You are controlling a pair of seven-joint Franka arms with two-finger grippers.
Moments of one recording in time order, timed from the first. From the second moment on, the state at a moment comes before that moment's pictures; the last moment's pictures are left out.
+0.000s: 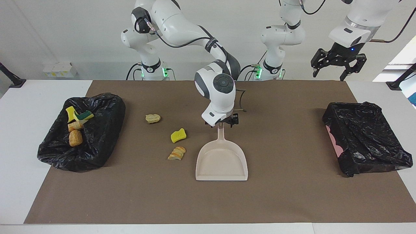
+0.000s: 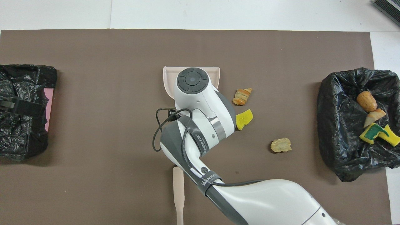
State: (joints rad) left arm -0.09 -0.04 -0.03 -1.50 0.01 1.48 0.16; right arm 0.64 0.57 -0.02 -1.39 0.15 1.85 0.60
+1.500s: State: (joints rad) left arm -0.60 0.29 -0.05 -1.74 0.01 2.13 -0.59; right arm 1.06 0.07 -0.02 -2.21 0.34 2.08 0.89
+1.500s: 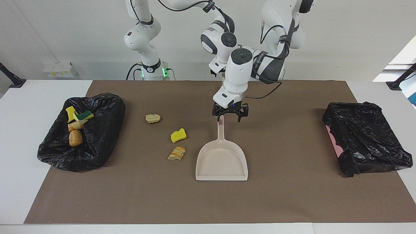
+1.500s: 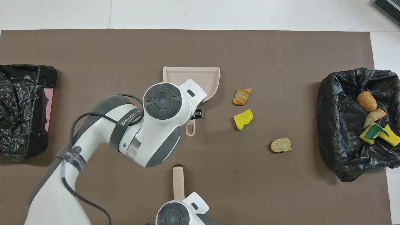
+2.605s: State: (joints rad) left arm -0.62 0.38 -0.05 -1.74 0.01 2.20 -0.64; right arm 0.81 0.00 -0.04 -2.17 0.30 1.84 0.88
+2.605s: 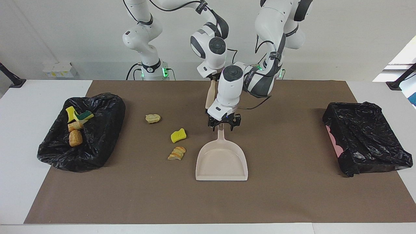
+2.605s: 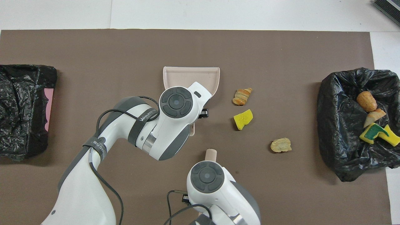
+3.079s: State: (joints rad) left arm -0.62 0.40 -0.05 -1.76 0.01 2.23 -0.65; right arm 0.55 -0.07 -0.04 -2.17 0.16 1.74 0.70
